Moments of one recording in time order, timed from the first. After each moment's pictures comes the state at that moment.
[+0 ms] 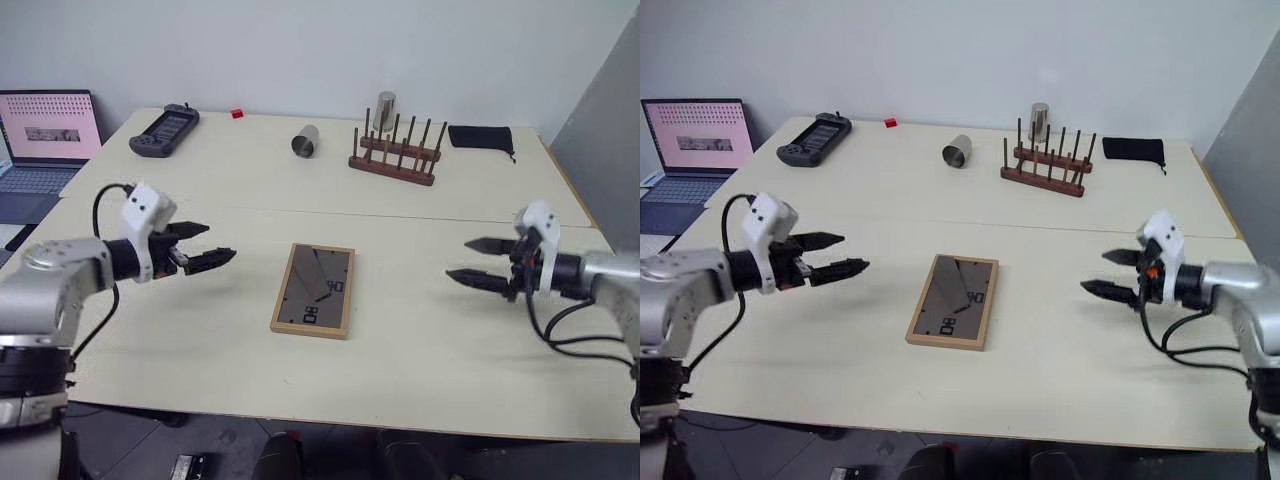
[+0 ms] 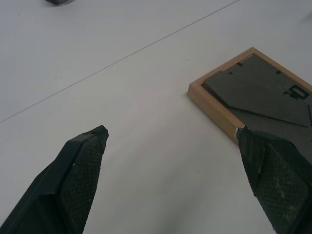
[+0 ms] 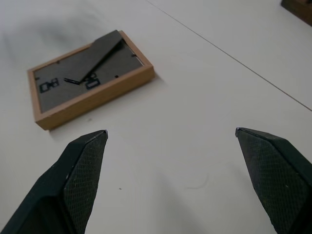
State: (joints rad) left arm -0.50 0.95 0.14 0.12 -0.42 0.64 -1.05; right arm -0.49 -0.88 -0.08 -0.06 0.54 0.74 1.09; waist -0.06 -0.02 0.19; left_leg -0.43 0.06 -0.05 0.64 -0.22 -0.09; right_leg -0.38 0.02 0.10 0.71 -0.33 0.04
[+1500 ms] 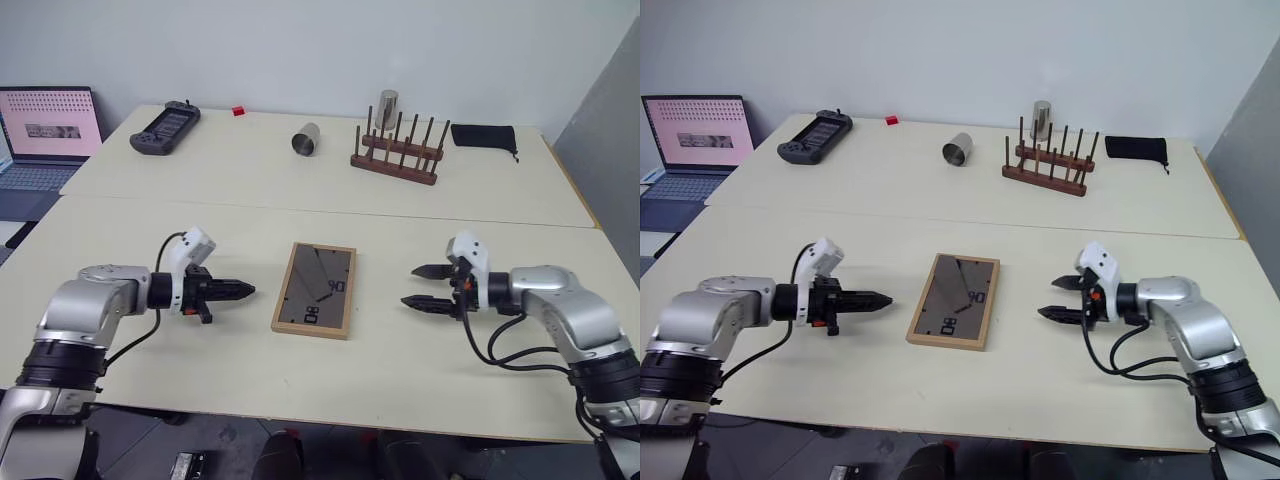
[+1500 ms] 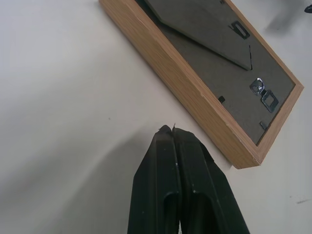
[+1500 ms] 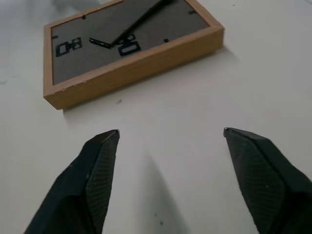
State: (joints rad) left arm -0.52 0.86 -0.07 0.24 -0.42 0.76 -1.22; right arm -0.46 -0.66 0.17 -0.04 0.35 0.59 1.02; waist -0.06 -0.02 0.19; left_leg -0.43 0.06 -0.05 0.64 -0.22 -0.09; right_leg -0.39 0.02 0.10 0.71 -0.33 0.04
